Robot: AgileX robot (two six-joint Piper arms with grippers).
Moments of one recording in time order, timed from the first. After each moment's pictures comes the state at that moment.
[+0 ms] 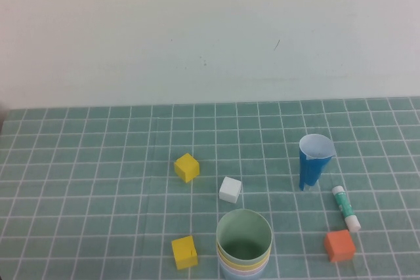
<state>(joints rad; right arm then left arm) -0.21 -0.01 0.02 0.02 0.43 -0.27 -0.06 -0.01 0.02 -0.03 0.35 -0.13</state>
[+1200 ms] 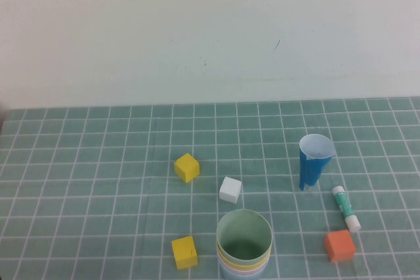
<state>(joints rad) -0.18 -0.01 0.02 0.05 0.43 -0.28 -0.06 -0.01 0.02 -0.03 0.35 -0.14</state>
